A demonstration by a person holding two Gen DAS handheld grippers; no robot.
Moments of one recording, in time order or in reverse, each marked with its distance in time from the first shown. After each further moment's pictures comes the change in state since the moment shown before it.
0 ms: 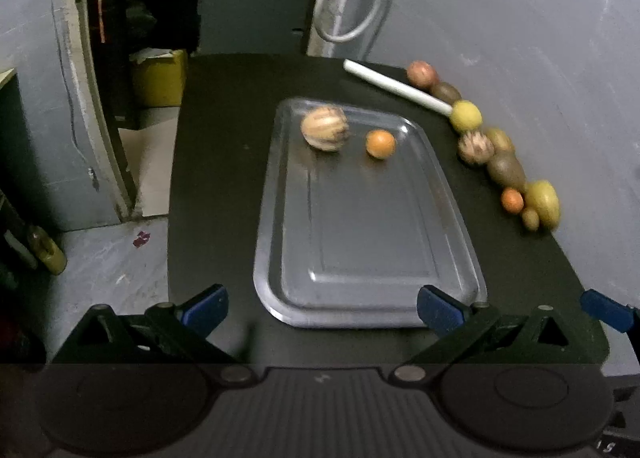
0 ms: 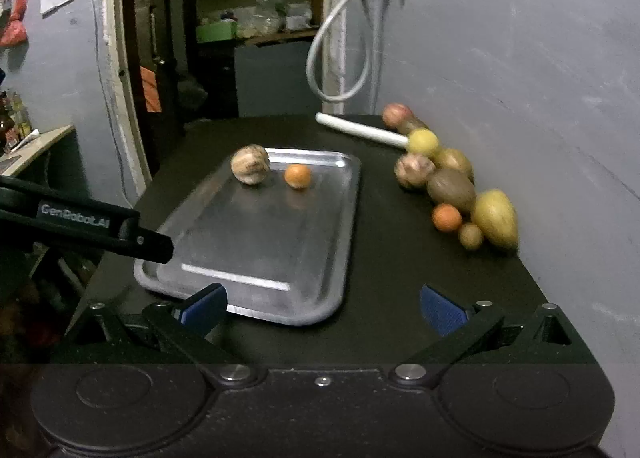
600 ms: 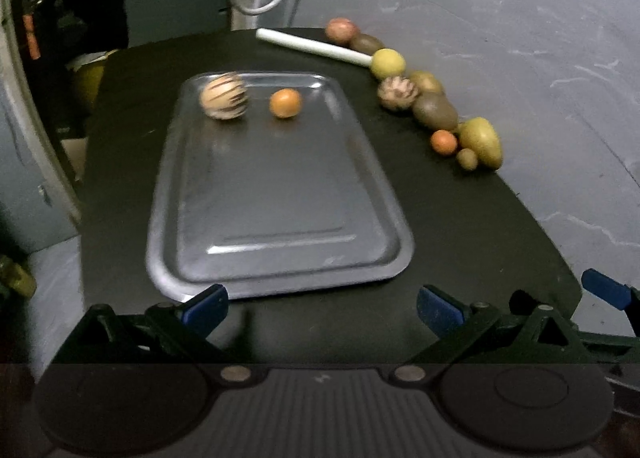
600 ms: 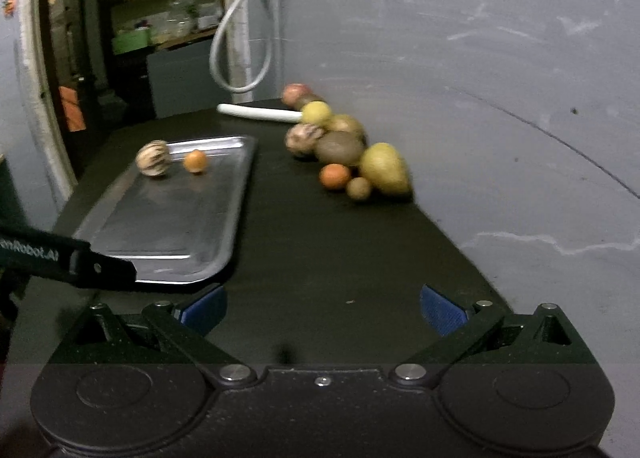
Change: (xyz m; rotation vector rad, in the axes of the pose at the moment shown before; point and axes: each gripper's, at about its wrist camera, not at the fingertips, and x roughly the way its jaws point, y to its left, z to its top) left arm 0.017 -0.059 -0.006 0.154 0.075 -0.112; right arm -0.017 -0.052 -0.029 0.151 0.019 -0.210
